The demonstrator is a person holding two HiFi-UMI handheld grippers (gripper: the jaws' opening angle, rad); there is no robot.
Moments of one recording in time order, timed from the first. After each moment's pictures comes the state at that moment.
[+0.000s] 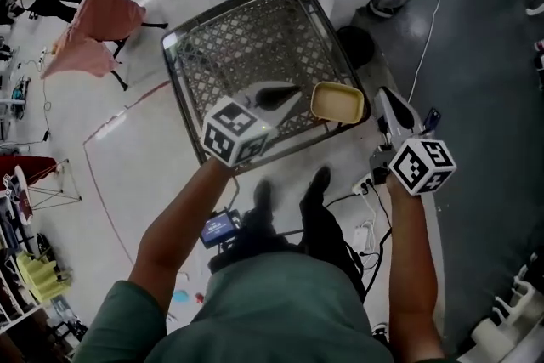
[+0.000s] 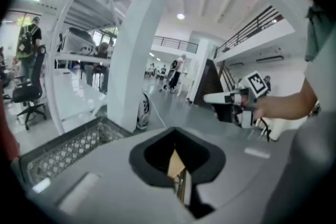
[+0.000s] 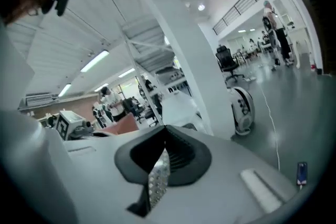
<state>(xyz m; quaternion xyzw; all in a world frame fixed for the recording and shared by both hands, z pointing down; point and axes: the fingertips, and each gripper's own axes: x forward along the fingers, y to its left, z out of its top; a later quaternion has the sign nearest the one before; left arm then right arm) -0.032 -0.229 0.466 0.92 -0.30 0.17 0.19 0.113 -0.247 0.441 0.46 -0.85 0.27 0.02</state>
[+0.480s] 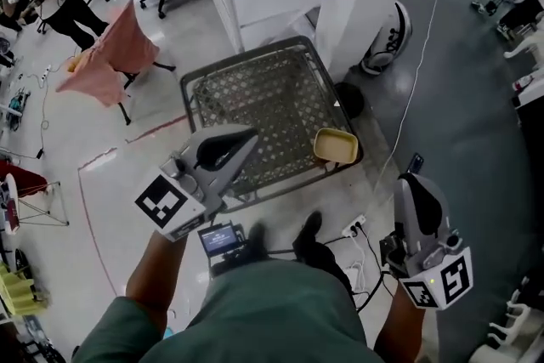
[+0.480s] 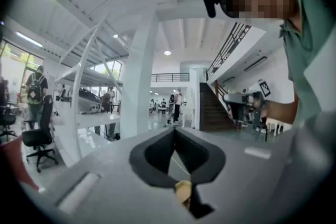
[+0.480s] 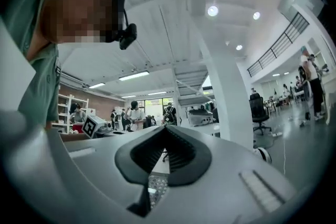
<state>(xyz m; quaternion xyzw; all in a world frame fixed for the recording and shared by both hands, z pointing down) -0.141 -0.128 0.221 0.94 -0.34 0.02 0.02 0.051 -0.083 0.169 0.39 -0.92 0.03 -0.06</state>
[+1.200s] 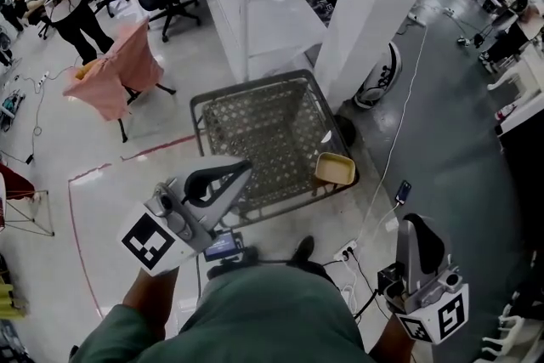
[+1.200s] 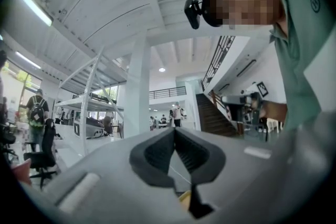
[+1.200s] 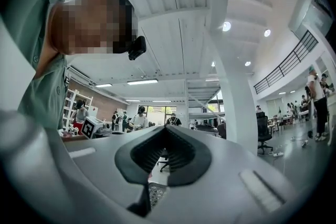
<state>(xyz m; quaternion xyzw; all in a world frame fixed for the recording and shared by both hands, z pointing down) -0.216 -0.027 0.139 0.94 -0.34 -0.02 -0.06 -0.019 0.020 0.084 0.38 -0.92 -0.05 -0.08</state>
